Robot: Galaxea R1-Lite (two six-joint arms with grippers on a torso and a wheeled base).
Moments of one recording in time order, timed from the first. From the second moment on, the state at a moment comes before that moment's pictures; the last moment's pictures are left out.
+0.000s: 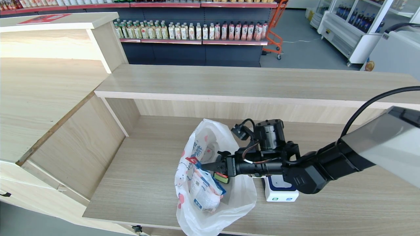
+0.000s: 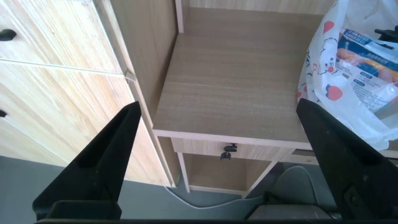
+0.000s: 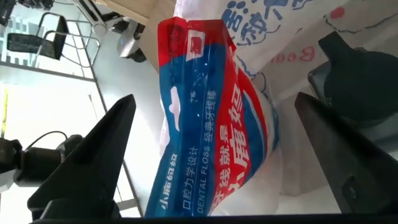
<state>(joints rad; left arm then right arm) 0.00 0.00 0.00 0.00 0.01 0.00 0.60 2.11 -1.06 -0.65 0.54 0.31</state>
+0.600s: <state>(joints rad) 0.00 0.00 0.00 0.00 0.01 0.00 0.57 2.05 -1.04 -0.68 0.56 0.52</state>
